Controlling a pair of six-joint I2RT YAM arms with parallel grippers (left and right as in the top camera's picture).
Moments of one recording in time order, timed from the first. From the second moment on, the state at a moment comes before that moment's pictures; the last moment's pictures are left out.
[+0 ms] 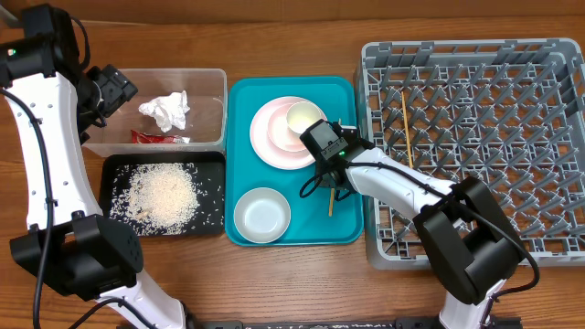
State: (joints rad) left arm 0.29 1.91 2.03 -1.43 -0.07 -0.57; right arm 0.63 1.94 1.20 -0.61 0.23 0.69
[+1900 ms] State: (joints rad) left arm 0.29 1.91 2.03 -1.43 -0.07 -0.57; right arm 0.13 1.65 1.35 -0.92 0.01 0.10
